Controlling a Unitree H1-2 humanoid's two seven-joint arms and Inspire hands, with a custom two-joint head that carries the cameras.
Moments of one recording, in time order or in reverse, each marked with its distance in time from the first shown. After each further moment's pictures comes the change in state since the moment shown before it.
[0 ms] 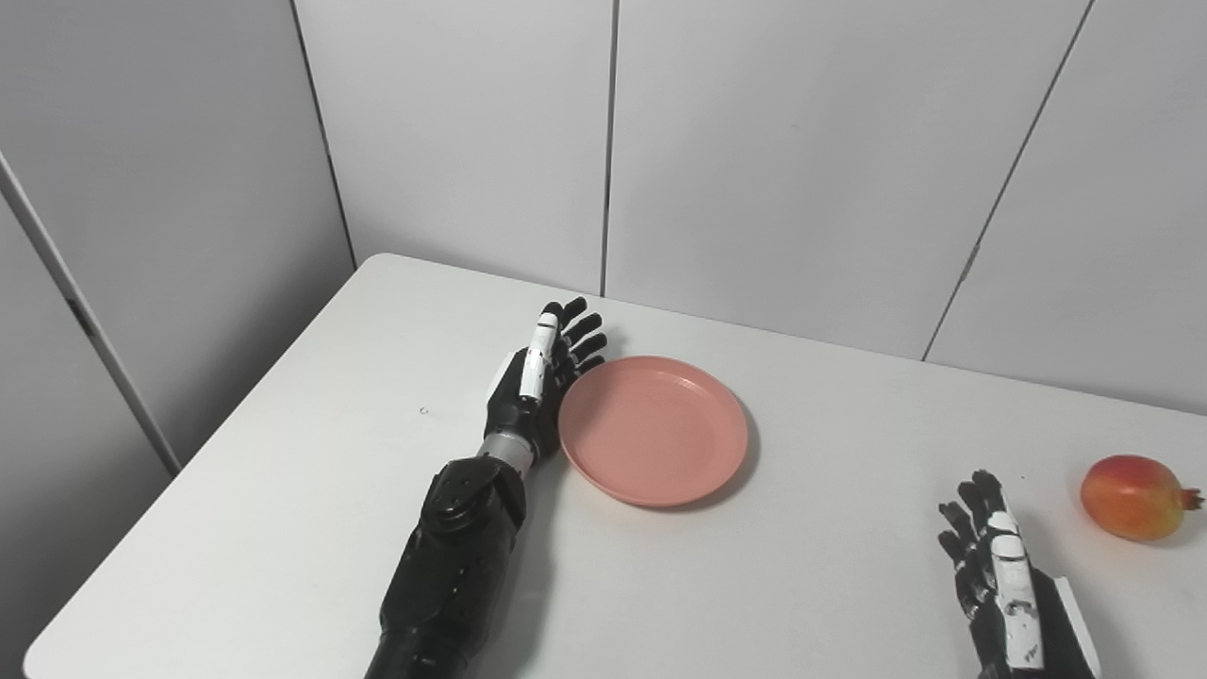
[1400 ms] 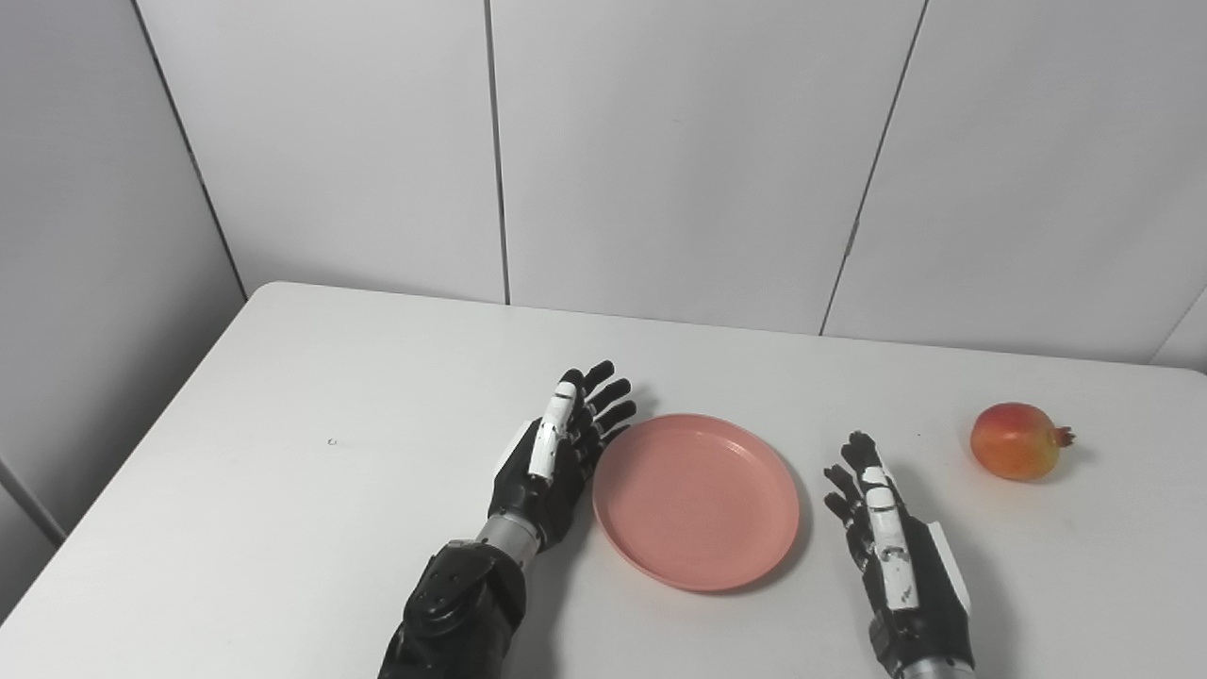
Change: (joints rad) left arm 0.164 -0.125 -0.132 -0.275 0.028 0.153 -0.059; right arm -0.009 0.066 0.032 0.014 -0.073 -0.007 -0.061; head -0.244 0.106
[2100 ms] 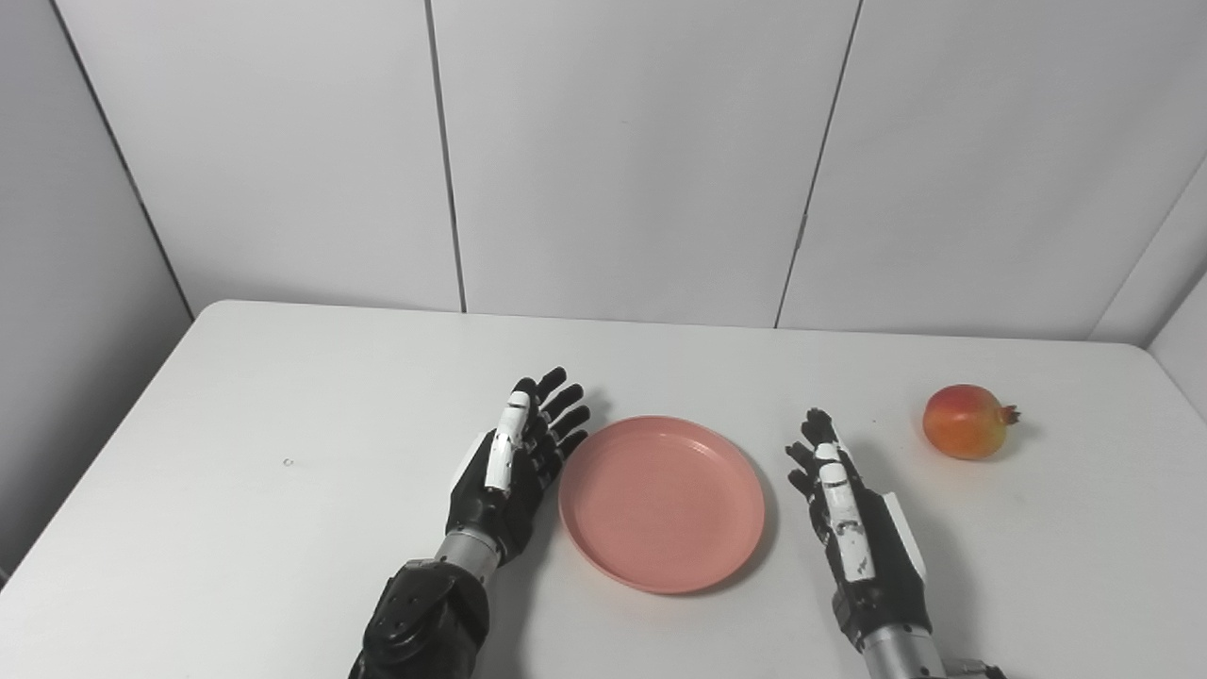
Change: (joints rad) left arm 0.011 -0.004 0.012 -0.007 0.018 -0.022 0.012; right arm -0.027 0.000 0.004 -0.002 -0.030 0.000 -0.016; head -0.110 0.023
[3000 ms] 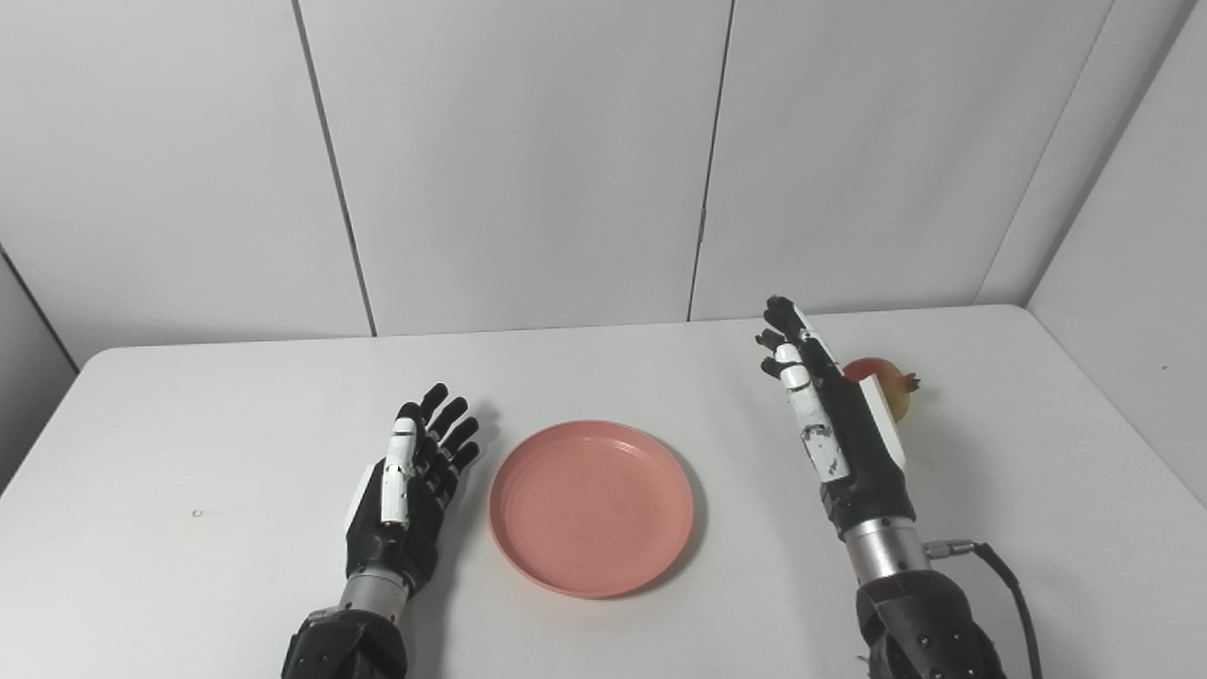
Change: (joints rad) left arm 0.025 0.015 0.040 -0.001 0.012 -0.071 -0.011; right arm -0.130 -0.113 -0.048 -0.142 -0.196 0.034 -0.039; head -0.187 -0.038
